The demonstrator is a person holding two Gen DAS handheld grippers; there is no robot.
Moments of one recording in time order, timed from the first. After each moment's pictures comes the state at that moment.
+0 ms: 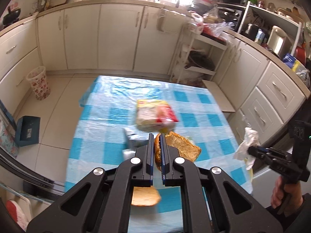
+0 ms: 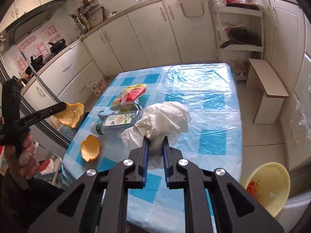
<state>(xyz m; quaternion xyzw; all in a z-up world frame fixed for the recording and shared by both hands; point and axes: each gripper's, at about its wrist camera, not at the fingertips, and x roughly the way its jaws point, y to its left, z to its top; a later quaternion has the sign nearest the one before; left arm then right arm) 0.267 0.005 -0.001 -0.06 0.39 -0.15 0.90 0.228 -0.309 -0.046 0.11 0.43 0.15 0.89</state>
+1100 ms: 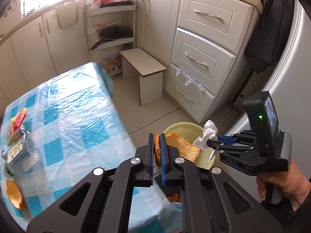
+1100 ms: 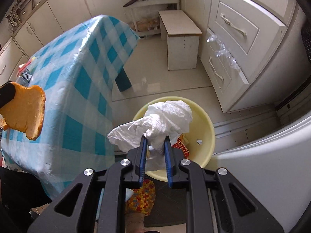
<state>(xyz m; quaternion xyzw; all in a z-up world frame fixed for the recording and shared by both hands) 0.177 -0.336 -0.050 0.11 0.41 -0.33 0.84 0.145 -0.514 -0.143 0.10 0.55 -0.07 0.82</state>
